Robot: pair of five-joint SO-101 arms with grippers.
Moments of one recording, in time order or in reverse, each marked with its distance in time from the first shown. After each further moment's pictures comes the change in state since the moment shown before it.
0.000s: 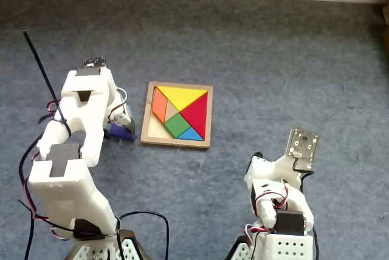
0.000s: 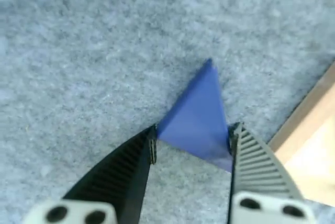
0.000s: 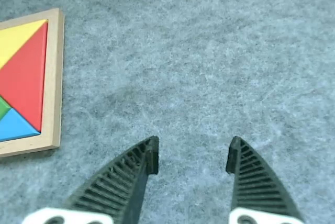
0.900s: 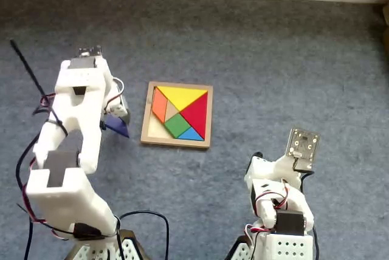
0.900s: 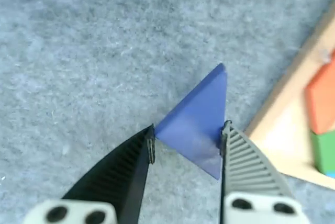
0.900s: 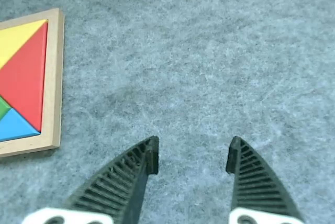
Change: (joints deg) left arm 0.4 -7.1 -5.0 7.6 0.3; right arm 0.0 0.0 0.0 0.0 0.0
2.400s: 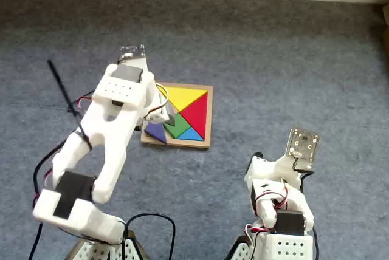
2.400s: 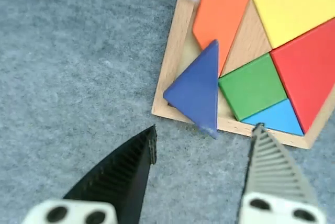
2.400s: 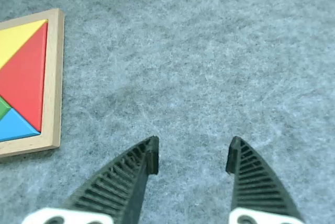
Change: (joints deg) left arm 16.3 -11.4 7.2 -1.5 10.6; right arm 0.0 0.0 0.0 0.0 0.0
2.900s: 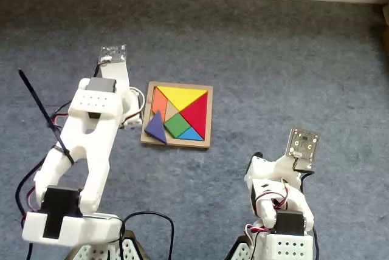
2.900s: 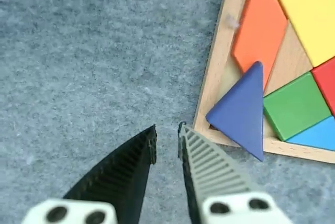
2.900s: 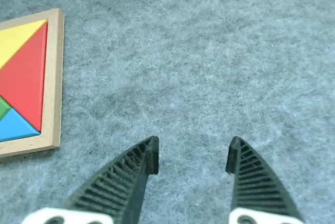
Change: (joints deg) left arm -7.2 -5.1 12.6 -11.2 -11.5; right arm 0.0 0.0 0.0 0.0 0.0
